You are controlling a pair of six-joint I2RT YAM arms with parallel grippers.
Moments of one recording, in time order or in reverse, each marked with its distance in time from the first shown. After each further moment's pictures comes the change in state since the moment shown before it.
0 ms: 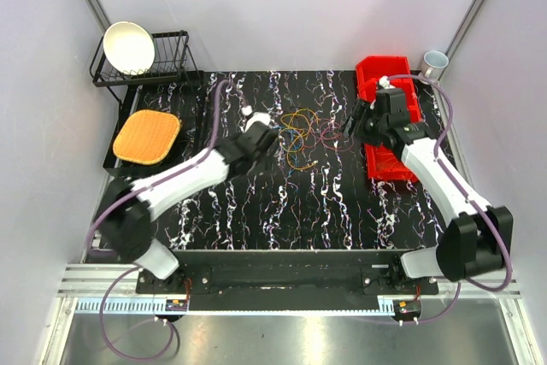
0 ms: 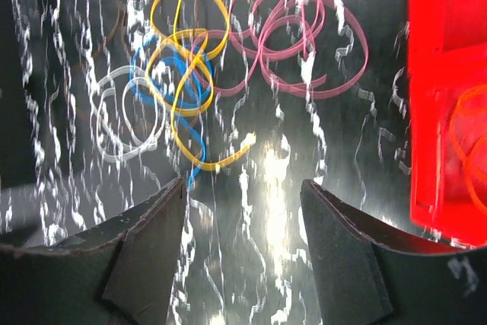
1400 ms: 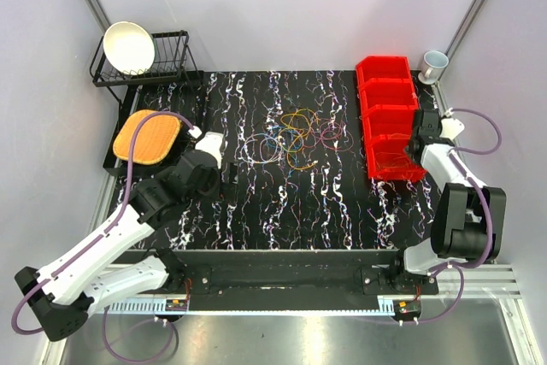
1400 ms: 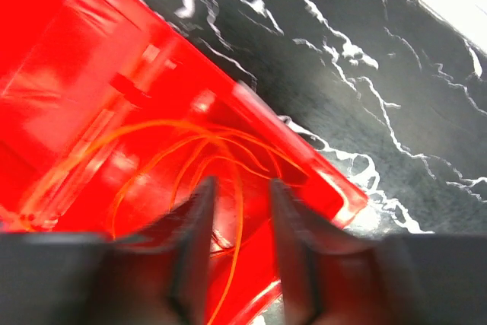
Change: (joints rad) left arm -0.009 -0.612 -0.198 -0.222 0.055 0.084; right arm -0.367 0.101 -0.250 0.128 0.517 0.128
